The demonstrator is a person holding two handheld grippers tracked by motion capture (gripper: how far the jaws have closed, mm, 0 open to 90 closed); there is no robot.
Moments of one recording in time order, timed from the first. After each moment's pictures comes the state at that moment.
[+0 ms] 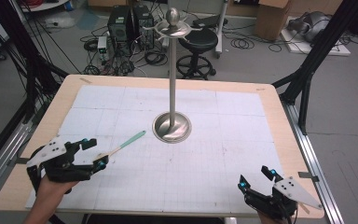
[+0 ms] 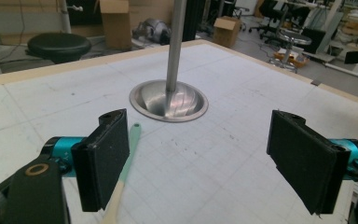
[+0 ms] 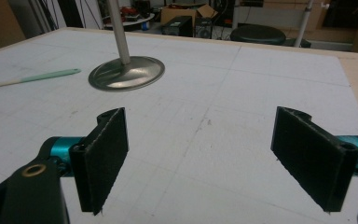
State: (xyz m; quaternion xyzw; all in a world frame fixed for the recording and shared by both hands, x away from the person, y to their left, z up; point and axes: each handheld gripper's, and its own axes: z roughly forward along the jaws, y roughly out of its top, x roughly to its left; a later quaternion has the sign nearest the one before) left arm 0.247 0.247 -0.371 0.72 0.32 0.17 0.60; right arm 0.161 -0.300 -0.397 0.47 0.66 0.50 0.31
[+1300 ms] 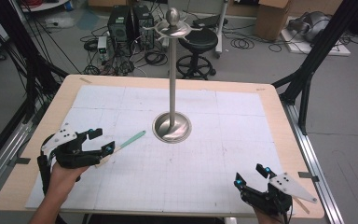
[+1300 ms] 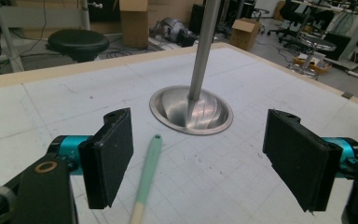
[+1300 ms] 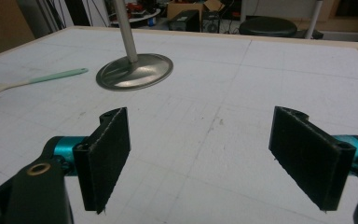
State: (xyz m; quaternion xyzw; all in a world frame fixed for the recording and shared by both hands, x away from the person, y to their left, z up) left arm 0.272 0.240 -0.376 0.71 0.35 0.19 0.58; right arm 0.171 -0.293 -0.398 0.47 0.67 0.50 0.29
